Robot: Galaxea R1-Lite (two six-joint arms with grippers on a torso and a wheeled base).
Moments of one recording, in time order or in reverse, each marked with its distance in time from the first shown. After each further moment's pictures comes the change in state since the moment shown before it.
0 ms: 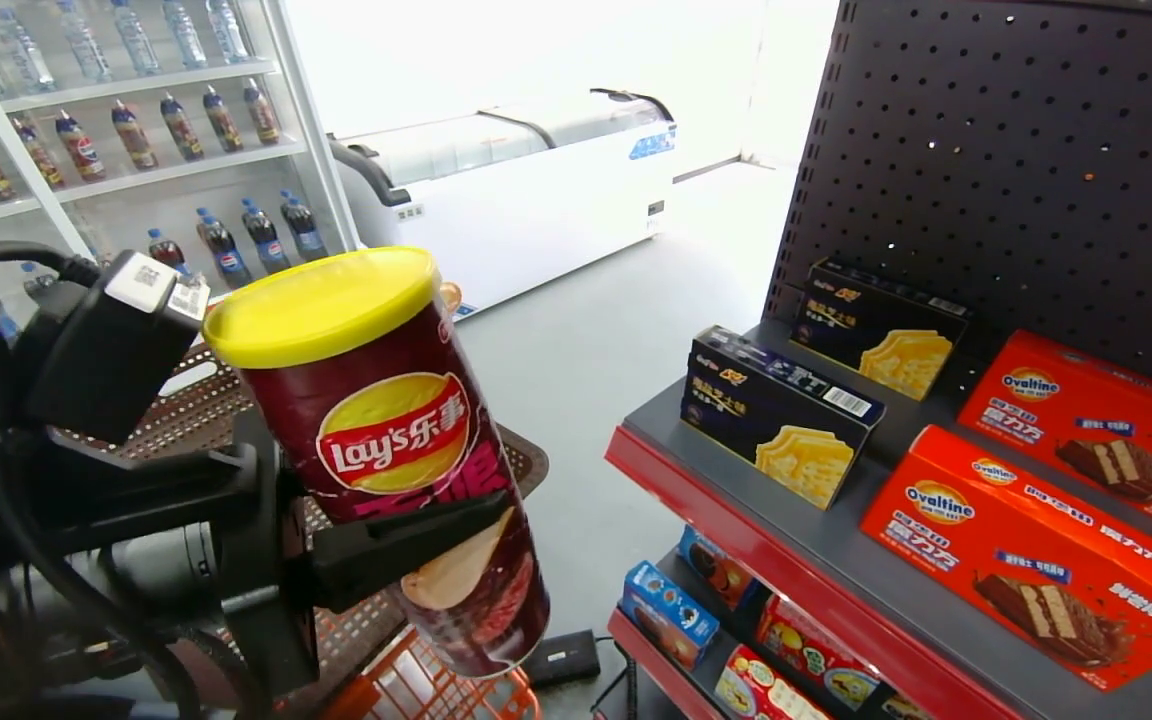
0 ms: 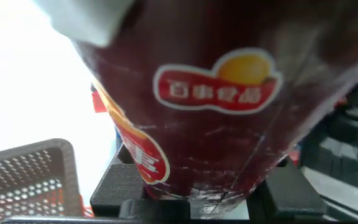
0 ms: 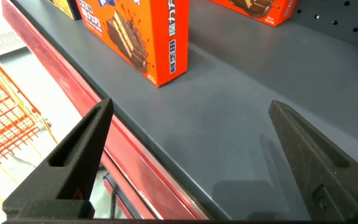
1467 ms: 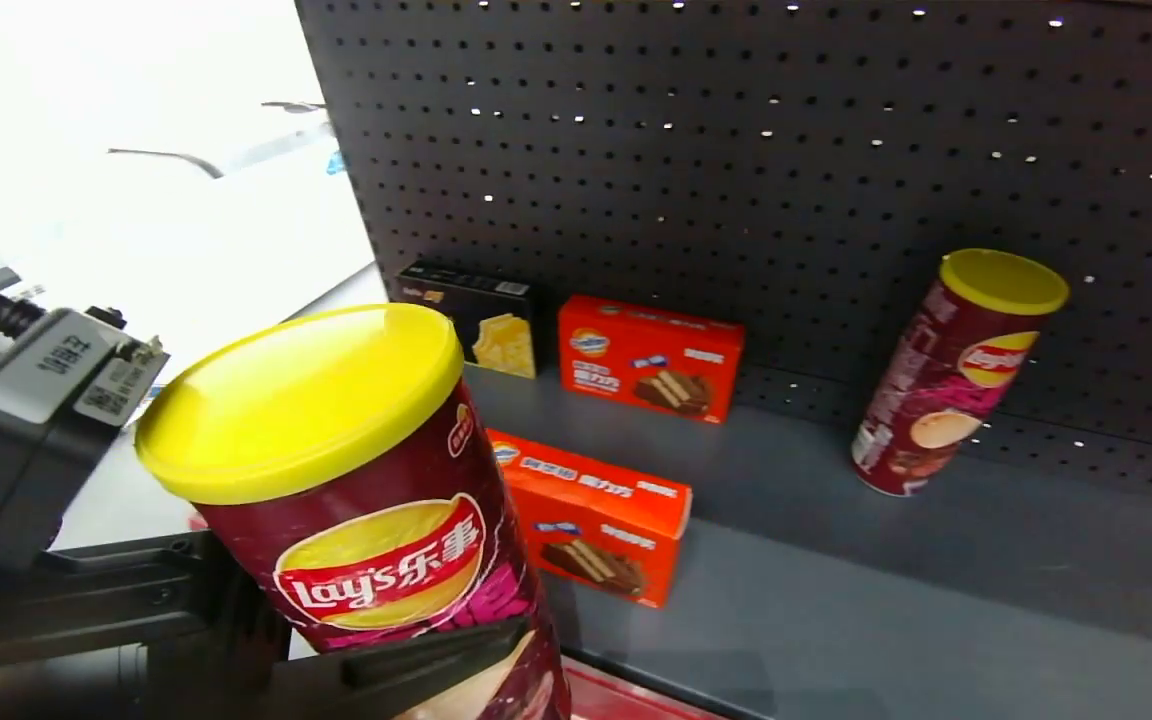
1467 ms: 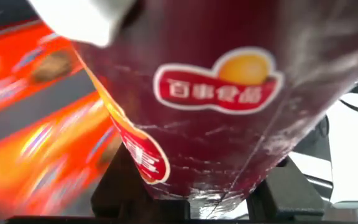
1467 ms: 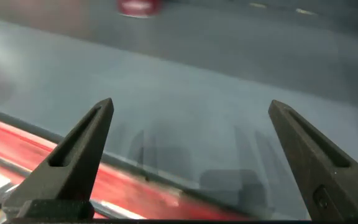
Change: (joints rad) left arm -0.117 -0.064 0.010 0.073 -0.044 0.041; right arm 0.000 0.000 0.000 0.000 0.000 0.000
